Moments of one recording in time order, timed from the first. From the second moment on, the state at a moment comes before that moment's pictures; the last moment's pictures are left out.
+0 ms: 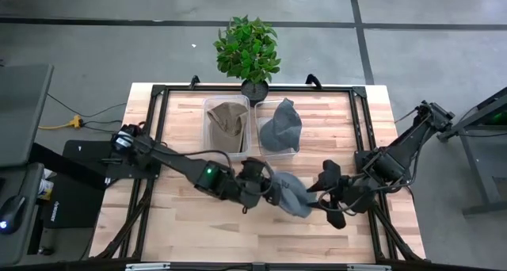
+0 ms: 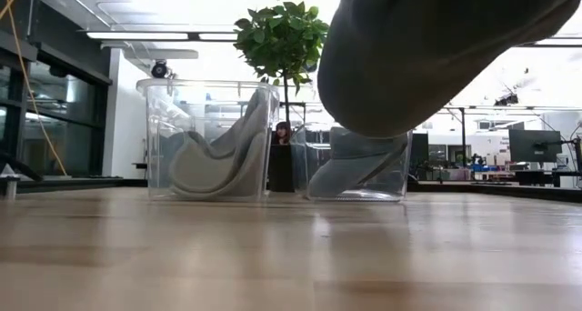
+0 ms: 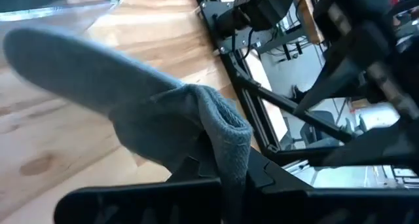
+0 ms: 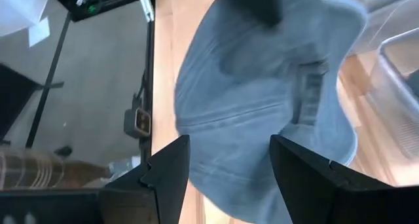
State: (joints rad) left arm -0.41 1.83 1.70 -0.47 -0.53 -1.40; right arm 0.71 1.24 1.20 -0.71 0.41 0.79
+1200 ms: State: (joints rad) left arm -0.35 1.83 1.79 -0.46 -0.56 -1.31; right arm 0.71 1.19 1.20 -0.62 0.41 0.62
